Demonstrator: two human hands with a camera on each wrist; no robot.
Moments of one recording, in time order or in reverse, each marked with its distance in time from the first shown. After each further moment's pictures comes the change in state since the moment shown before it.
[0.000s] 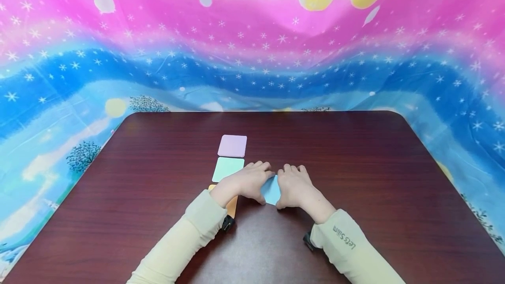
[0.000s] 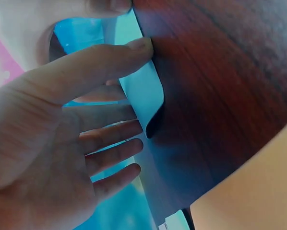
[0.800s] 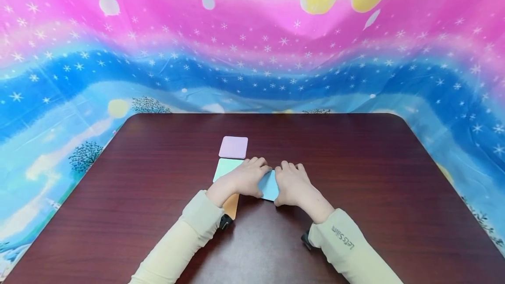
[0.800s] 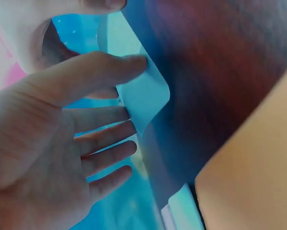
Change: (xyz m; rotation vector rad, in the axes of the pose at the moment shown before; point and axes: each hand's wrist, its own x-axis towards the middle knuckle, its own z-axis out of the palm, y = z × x) left_hand -0.008 -0.008 -0.002 0.008 0.076 -0.044; right_hand 0.002 -0.007 -0.009 0.014 0.057 -0.008
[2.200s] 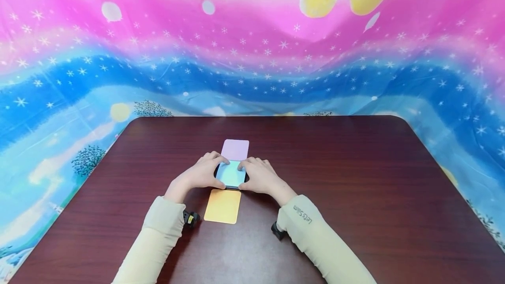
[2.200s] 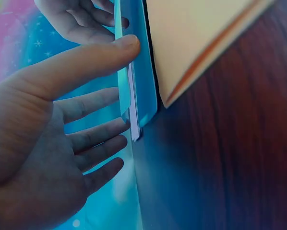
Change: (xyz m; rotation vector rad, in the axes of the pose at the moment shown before) left_hand -0.056 -0.095 0.018 -0.380 0.130 -0.236; right_hand 0.070 -0.037 0.021 0.334 0.047 -0.101
